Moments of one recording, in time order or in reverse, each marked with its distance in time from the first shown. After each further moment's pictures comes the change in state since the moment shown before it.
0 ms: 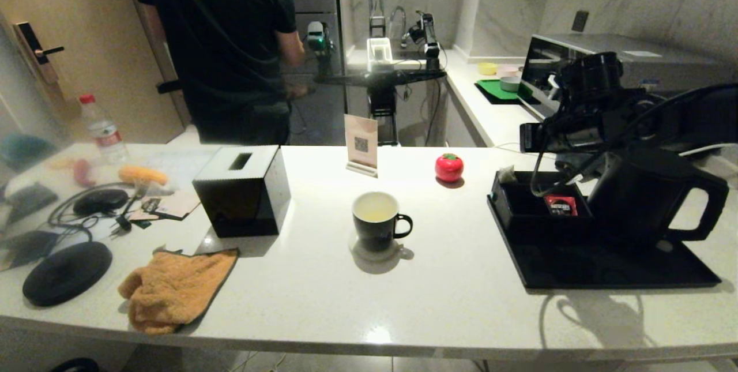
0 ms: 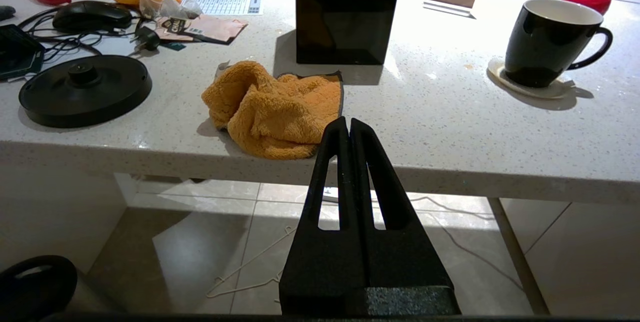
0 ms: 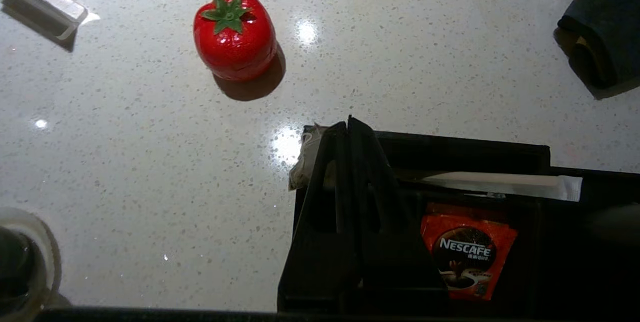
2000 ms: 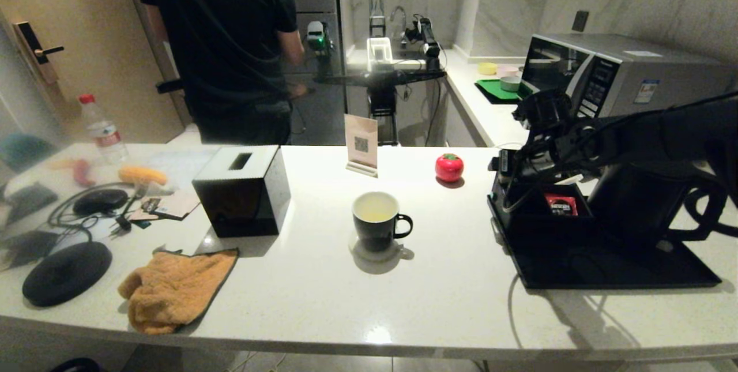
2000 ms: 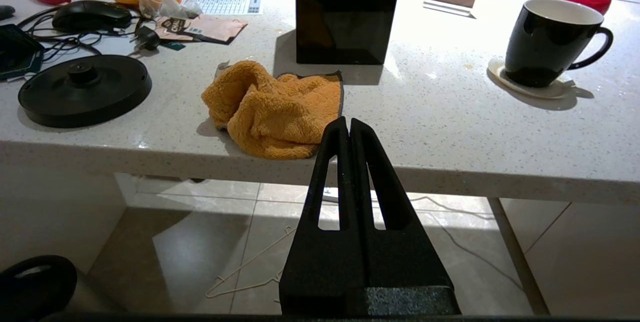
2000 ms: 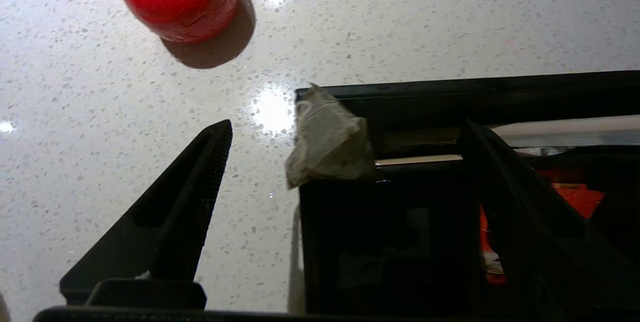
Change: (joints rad) left arm 0.000 0.000 0.000 0.000 0.000 0.000; right arm 0.057 0.133 -0.035 0.047 -0.142 0.138
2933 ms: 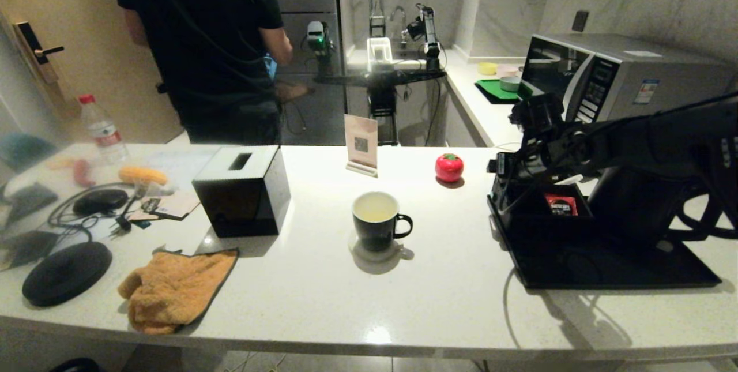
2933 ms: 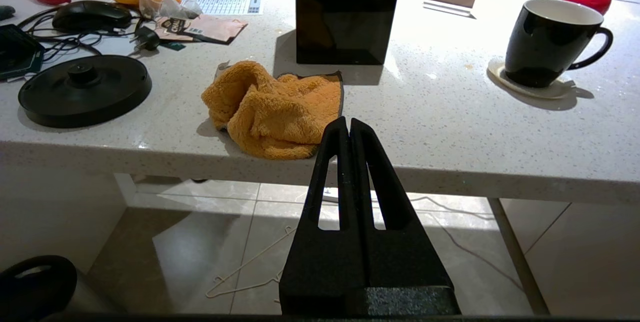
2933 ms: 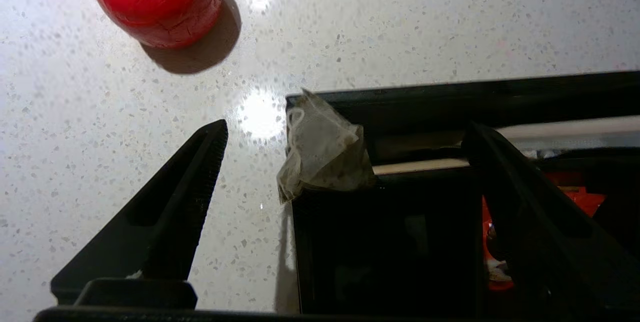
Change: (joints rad) left arm 0.000 0.000 0.000 0.000 0.000 0.000; right arm 0.008 0.028 -0.008 -0.024 -0.054 0.000
